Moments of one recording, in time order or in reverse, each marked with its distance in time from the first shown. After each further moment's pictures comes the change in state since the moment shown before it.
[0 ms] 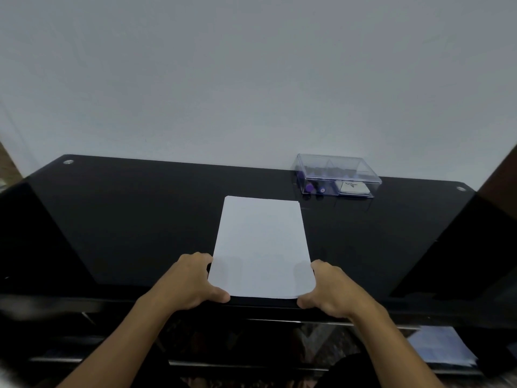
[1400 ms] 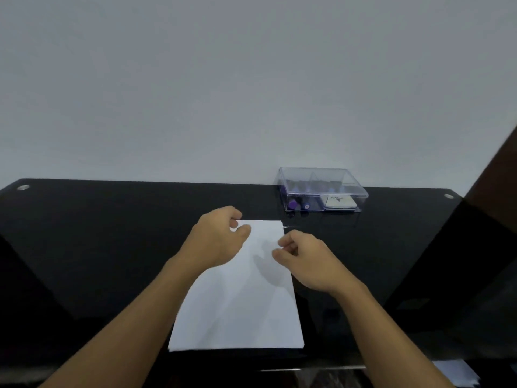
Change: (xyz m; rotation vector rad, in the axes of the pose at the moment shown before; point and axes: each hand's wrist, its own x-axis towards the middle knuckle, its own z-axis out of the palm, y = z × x) left_hand 0.082 0.116 -0.038 -0.162 0.273 0.155; right_hand 0.062 -0.027 -0.056 0.147 0.219 -0.174
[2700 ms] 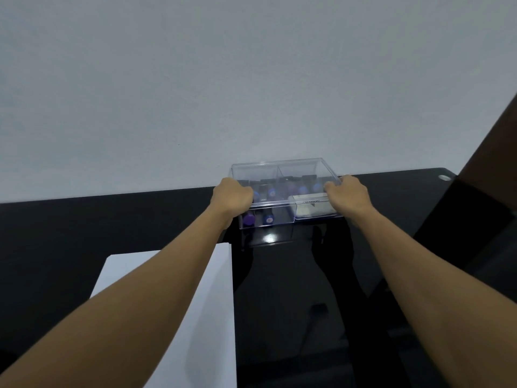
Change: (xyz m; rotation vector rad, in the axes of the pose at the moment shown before) left_hand 0.236 0.076 0.145 -0.331 -0.080 -0.247; right_hand 0.214 0.181 -0.141 0.073 0.502 0.342
